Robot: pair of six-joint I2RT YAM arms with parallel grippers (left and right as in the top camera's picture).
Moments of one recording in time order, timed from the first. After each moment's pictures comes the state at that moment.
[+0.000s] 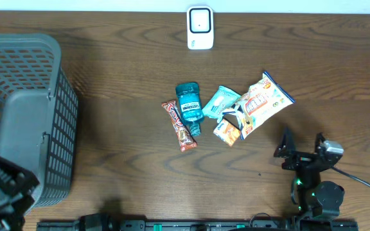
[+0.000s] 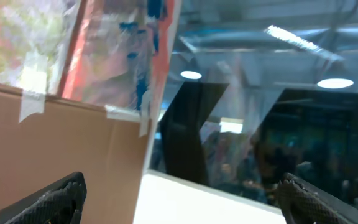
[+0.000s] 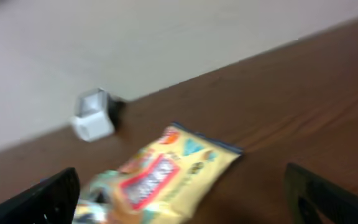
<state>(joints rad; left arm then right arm) 0.16 0.30 1.10 -0.24 -0.29 -0.05 -0.07 0.01 0.01 -0.07 -0.05 0.37</state>
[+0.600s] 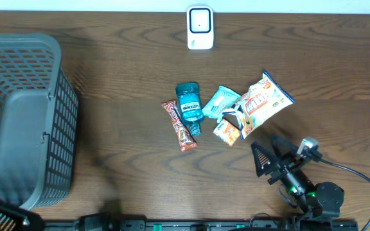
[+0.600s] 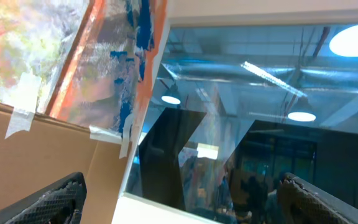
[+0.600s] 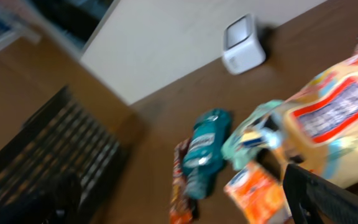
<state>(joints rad) 0.16 0.17 1.10 -0.24 -0.24 -0.11 -0.07 0.01 0.01 -0.05 -0.69 0.70</state>
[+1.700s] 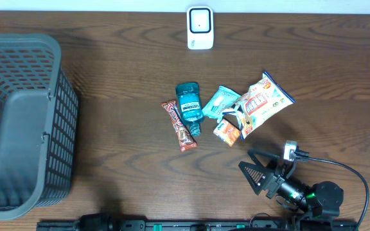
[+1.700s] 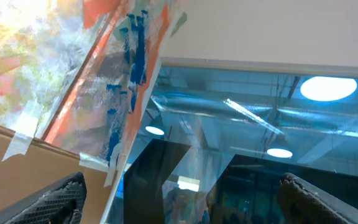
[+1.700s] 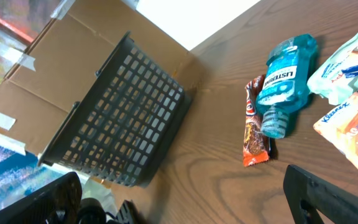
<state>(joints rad) 0.11 0.01 1.09 -0.24 -0.23 -0.12 -0.07 0.01 0.01 -0.06 -1.03 0.87</state>
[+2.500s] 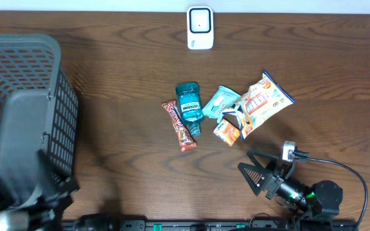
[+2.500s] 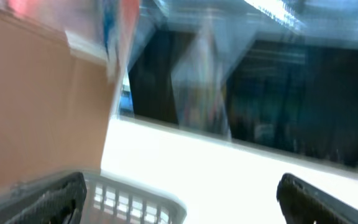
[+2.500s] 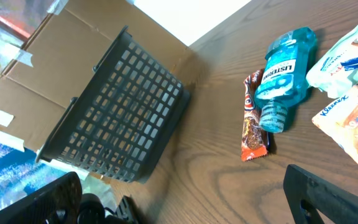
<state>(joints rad) 0.11 0.01 0.73 -0.33 -0.19 -0.16 -0.07 0.01 0.01 -0.09 -1.04 0.84</state>
